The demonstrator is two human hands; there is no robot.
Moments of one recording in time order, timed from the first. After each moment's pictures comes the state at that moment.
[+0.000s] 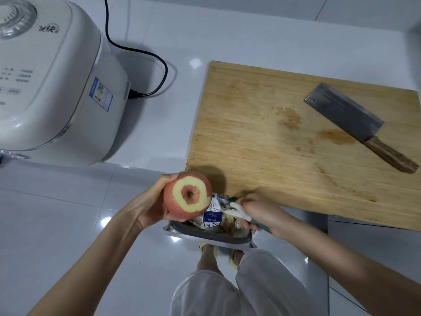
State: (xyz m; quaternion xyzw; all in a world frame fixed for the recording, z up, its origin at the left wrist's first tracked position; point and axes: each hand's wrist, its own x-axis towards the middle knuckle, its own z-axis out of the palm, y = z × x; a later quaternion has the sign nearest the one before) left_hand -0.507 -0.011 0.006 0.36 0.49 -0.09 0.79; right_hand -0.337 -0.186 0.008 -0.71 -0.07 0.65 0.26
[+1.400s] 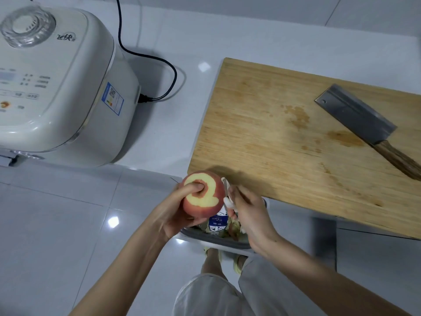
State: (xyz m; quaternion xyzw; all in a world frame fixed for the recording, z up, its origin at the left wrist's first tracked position) left_hand -0.491 -0.043 0.027 0.30 0.51 -0.02 0.80; right_hand -0.381 -0.165 0.040 -0.70 -0.09 0.48 0.52
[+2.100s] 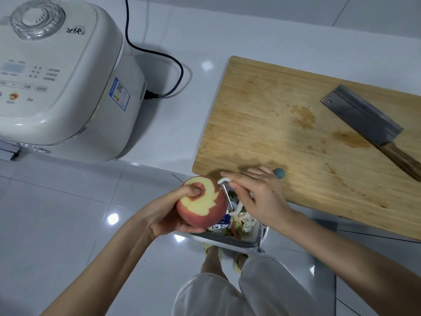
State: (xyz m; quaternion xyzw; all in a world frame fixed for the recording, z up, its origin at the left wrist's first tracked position) left_hand -0.510 -0.030 0.038 0.31 0.48 -0.12 0.81; right_hand -0.335 -0.159 0.018 -0.71 -0.61 0.07 0.33
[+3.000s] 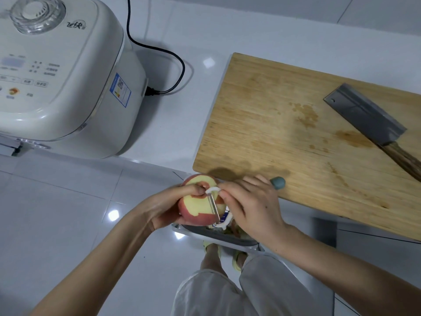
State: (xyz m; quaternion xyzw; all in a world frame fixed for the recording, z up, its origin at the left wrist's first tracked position) left_hand -0.505 -0.024 0.039 0.39 0.45 -0.14 0.79; right_hand -0.367 -0.163 0.033 -0.72 -0.61 0.03 0.32
